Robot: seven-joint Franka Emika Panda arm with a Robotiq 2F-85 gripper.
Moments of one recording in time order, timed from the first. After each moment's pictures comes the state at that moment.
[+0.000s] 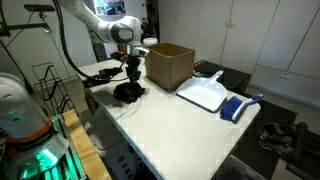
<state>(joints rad) 0.02 0.02 0.04 -2.32 -0.09 2.17 0.14</state>
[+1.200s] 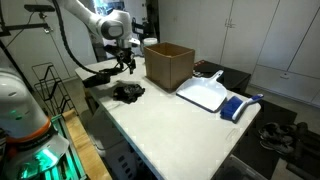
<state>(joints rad) 0.11 -0.02 0.12 -2.33 0.17 2.32 -0.06</state>
